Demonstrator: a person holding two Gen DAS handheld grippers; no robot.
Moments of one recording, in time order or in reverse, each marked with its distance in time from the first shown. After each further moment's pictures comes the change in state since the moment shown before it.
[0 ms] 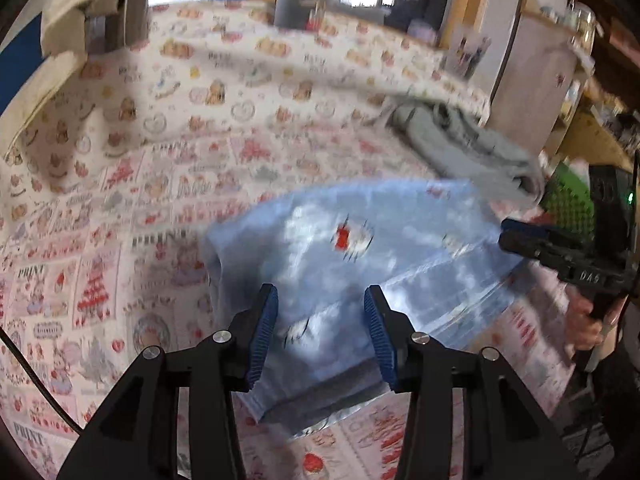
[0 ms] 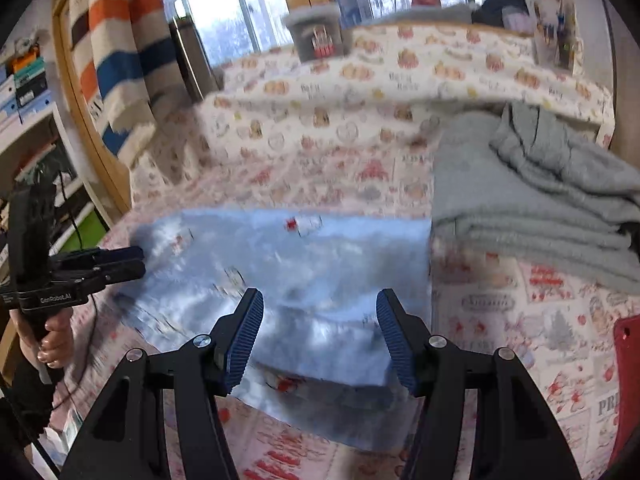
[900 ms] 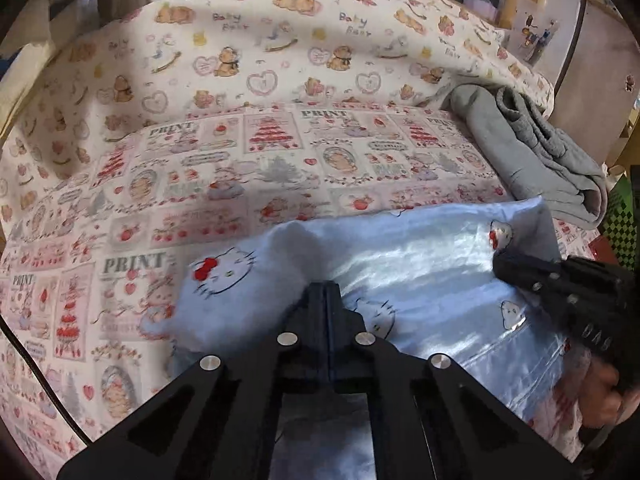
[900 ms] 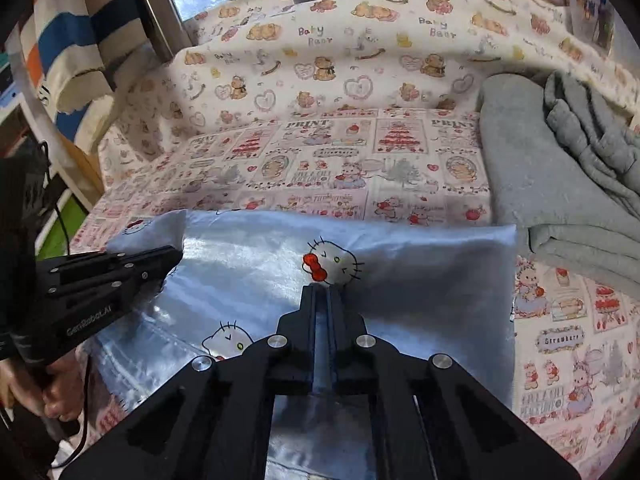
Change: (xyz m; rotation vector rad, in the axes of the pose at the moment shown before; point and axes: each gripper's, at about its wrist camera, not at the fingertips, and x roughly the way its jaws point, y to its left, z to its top) left arm 0.060 -0.005 0.036 -0.101 0.087 0.135; right arm 0.071 0.022 0.040 0.036 0.154 -0.022
